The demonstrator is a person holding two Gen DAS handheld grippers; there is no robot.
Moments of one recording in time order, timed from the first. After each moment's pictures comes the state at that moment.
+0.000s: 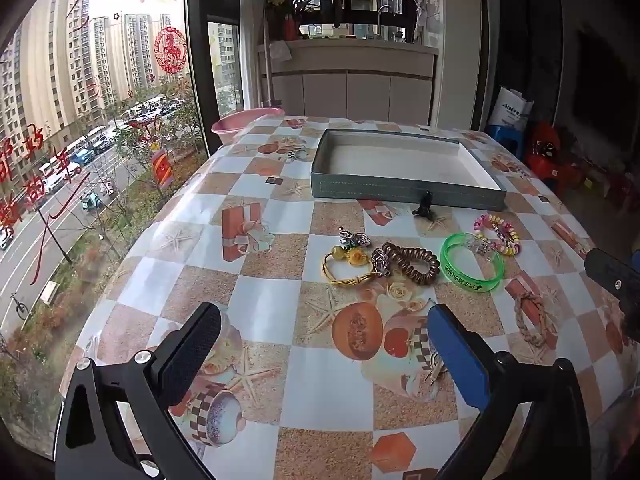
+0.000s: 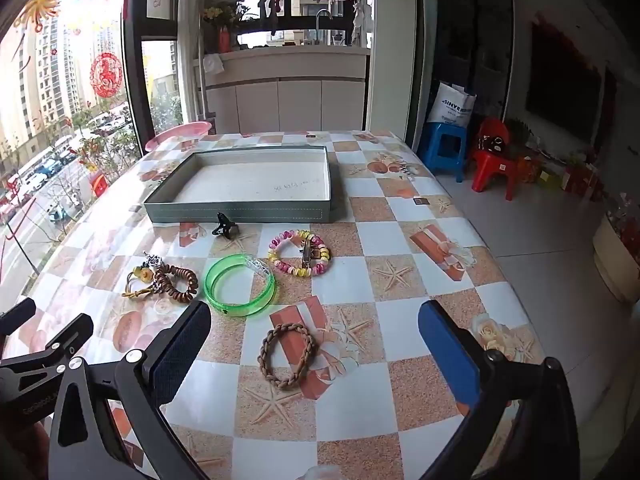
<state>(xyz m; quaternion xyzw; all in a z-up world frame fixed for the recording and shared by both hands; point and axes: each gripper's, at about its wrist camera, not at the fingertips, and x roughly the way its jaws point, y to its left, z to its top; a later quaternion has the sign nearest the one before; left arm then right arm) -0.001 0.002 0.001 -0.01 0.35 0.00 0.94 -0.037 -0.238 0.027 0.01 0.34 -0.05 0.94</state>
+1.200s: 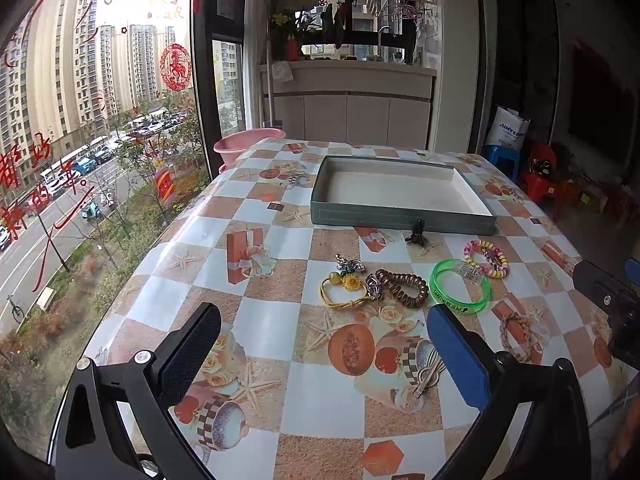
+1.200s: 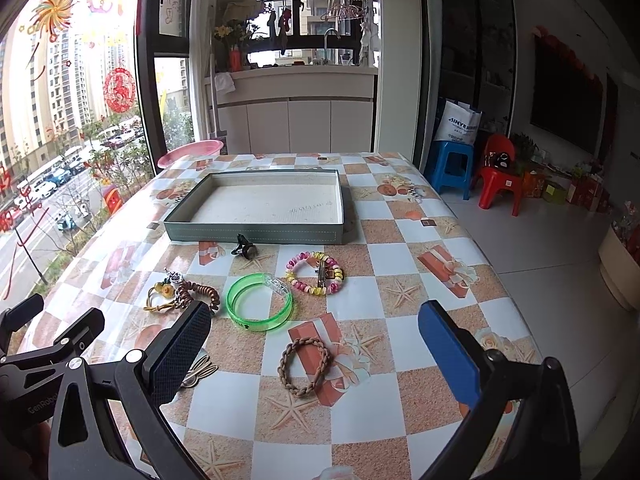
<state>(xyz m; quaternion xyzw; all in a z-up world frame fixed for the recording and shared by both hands) -0.012 -0.001 0.021 0.00 0.31 0.01 0.95 -0.049 -0.229 0.046 0.02 0.30 -0.03 0.95</state>
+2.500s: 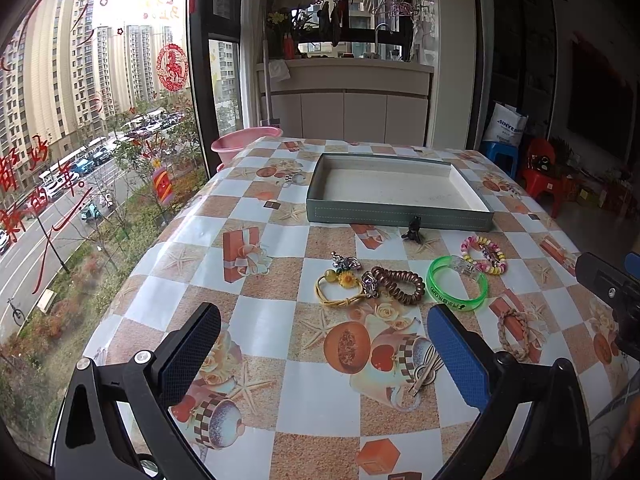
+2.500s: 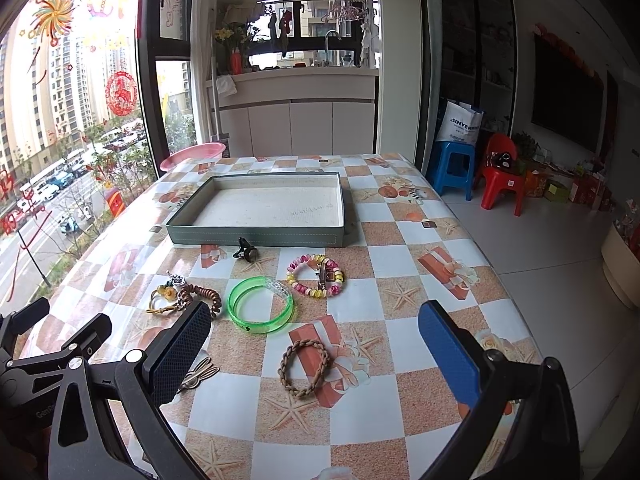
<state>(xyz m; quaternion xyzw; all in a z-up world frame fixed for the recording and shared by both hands) -0.012 -0.004 0.020 0.00 0.32 0.01 0.95 -0.050 -0.230 0.046 0.02 0.30 -0.03 0.95</state>
